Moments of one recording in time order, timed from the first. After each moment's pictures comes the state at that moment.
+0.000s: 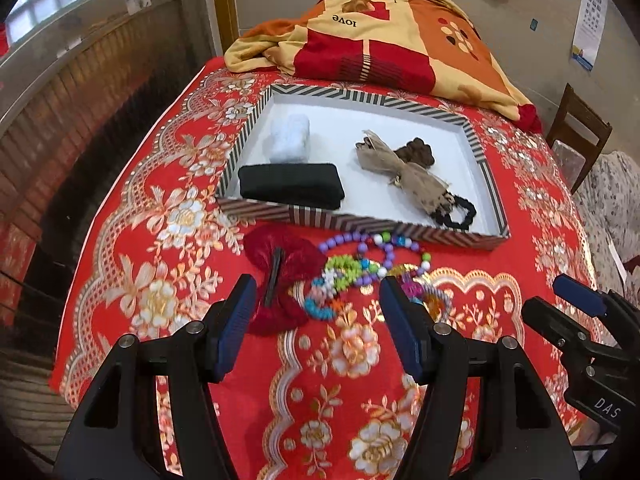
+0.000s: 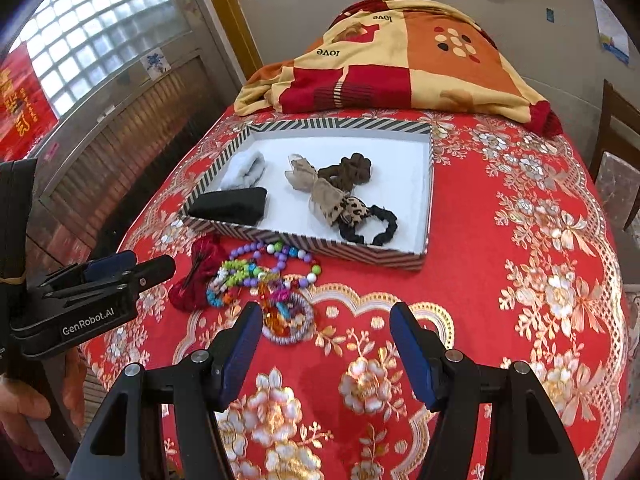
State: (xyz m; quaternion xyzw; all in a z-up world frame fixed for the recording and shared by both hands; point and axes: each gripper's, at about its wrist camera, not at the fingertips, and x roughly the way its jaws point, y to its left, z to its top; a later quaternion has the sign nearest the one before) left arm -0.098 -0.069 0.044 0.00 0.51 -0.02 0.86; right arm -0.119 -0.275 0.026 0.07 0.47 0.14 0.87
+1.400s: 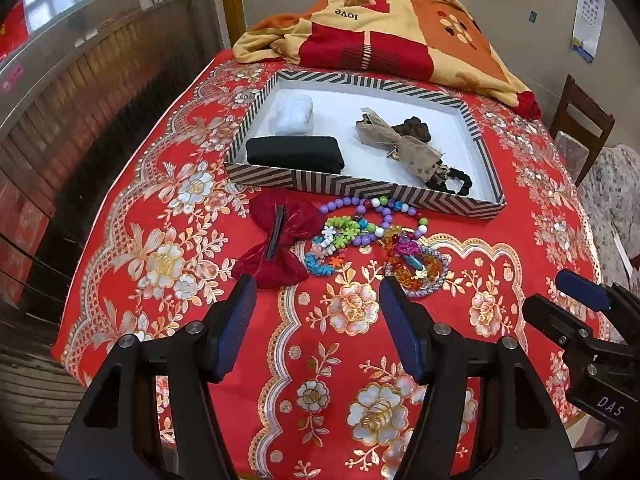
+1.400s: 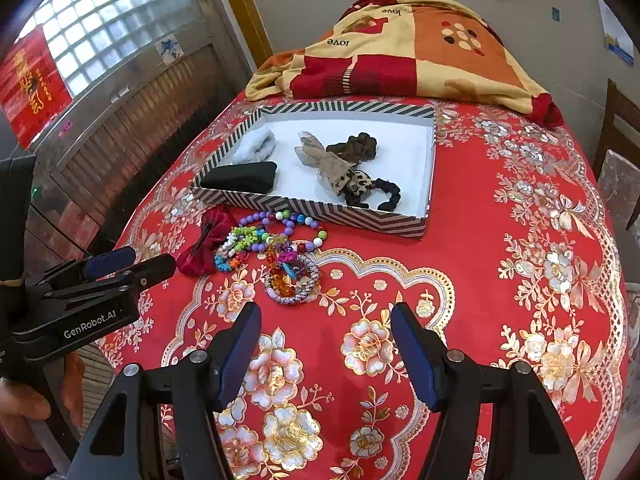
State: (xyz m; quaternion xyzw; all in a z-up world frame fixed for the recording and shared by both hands) left arm -0.134 -0.073 0.038 0.01 0.51 0.00 0.86; right arm -0.146 -0.275 0.020 0.06 0.48 0.15 0.86
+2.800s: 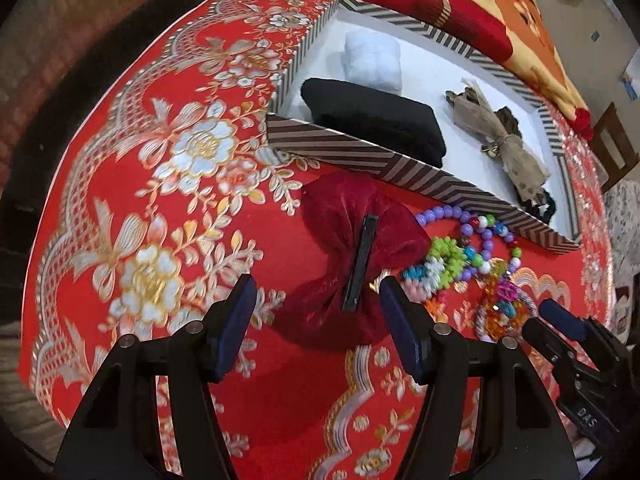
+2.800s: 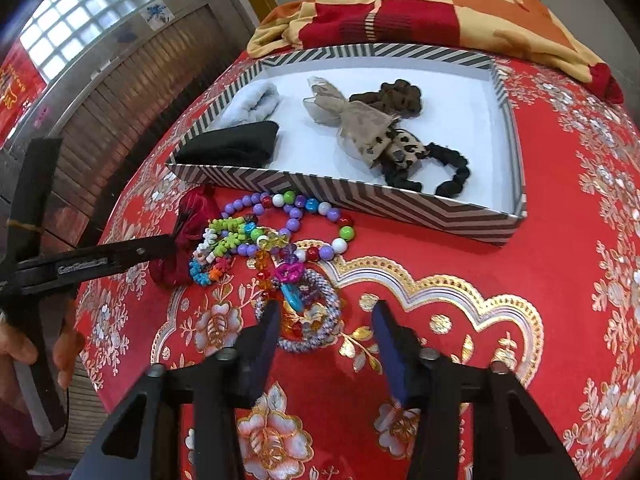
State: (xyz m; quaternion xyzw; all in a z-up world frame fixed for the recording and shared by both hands) left arm -0.049 -0.004 -0.037 -0.06 0.60 0.01 0.80; right arm -0.078 -0.236 -0.052 0.07 0.53 0.19 0.82
